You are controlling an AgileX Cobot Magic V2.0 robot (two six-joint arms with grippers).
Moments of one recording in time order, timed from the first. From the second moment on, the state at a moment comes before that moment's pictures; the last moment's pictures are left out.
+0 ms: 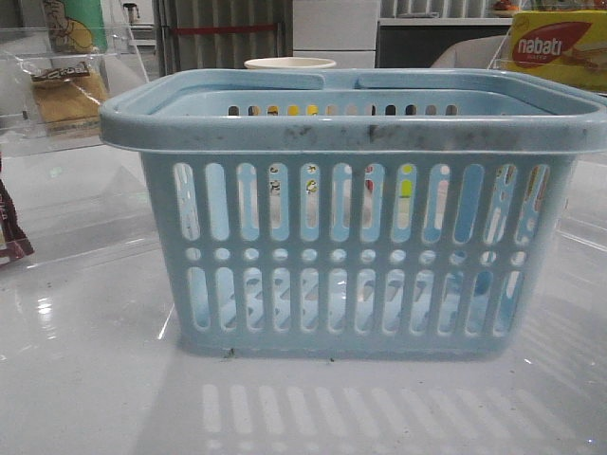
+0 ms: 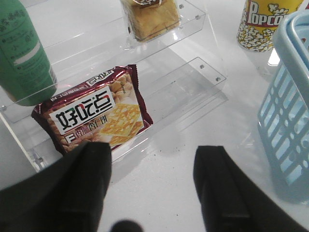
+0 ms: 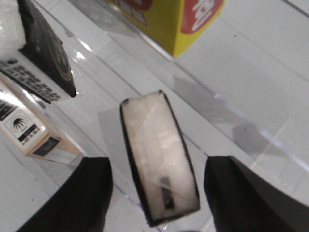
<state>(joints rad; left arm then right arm) -0.05 0.75 -0.69 -0.08 0.57 0.10 -0.23 1.84 -1.41 -0.01 0.48 0.07</state>
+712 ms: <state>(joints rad) -0.05 0.75 -0.69 -0.08 0.57 0.10 -0.18 1.62 -1.41 -0.01 0.50 0.07</state>
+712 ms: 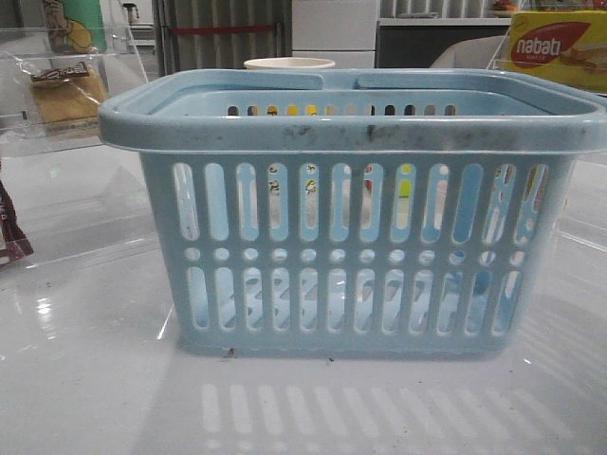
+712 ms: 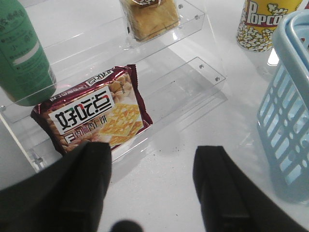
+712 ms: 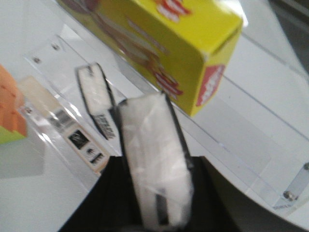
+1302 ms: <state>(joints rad) -0.05 0.75 -0.69 -0.08 0.57 0.10 0.35 1.39 -1.41 -0.01 0.74 0.07</state>
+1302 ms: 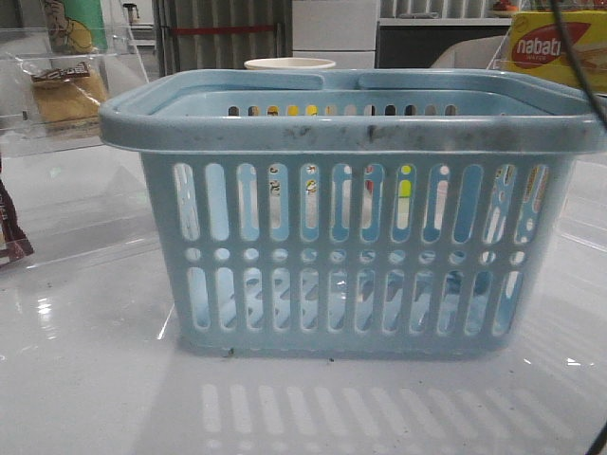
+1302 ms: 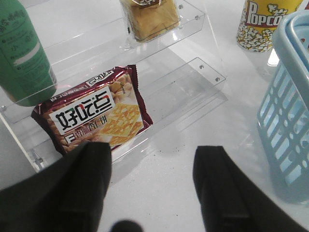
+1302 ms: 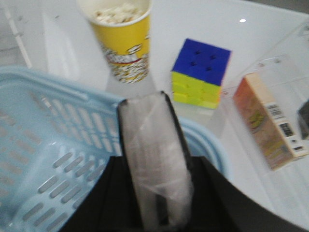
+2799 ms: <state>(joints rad) -0.05 0.80 -0.69 -0.08 0.57 0.10 0.49 0.99 -0.97 0.01 0.73 0.04</state>
